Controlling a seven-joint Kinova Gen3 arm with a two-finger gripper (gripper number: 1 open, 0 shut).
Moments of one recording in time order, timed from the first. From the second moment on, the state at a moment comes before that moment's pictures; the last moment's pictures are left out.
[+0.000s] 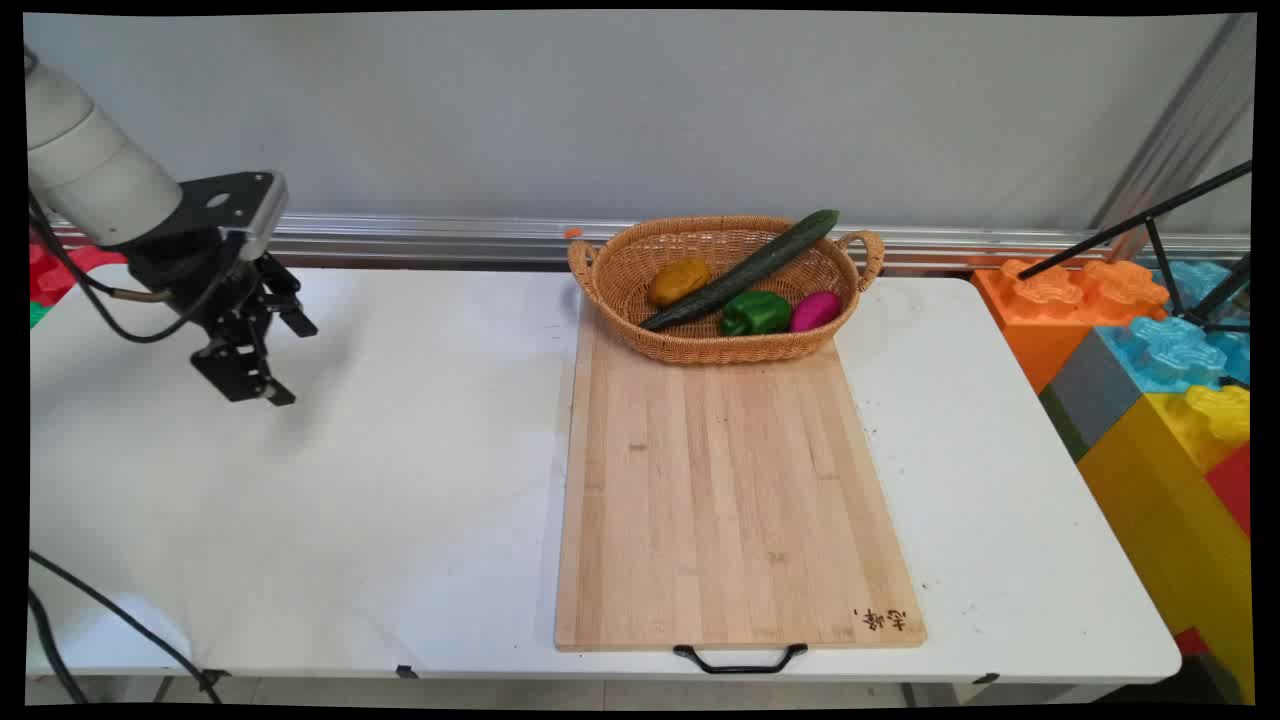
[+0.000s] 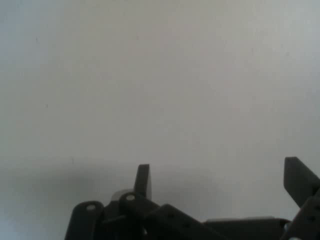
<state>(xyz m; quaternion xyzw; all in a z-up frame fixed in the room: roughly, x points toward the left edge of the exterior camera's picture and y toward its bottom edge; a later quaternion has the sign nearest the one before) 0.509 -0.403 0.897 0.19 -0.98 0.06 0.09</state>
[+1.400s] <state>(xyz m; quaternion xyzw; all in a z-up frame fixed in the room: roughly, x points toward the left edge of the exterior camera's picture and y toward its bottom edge) 0.288 -0.556 0.949 0.26 -0.94 0.17 0.16</state>
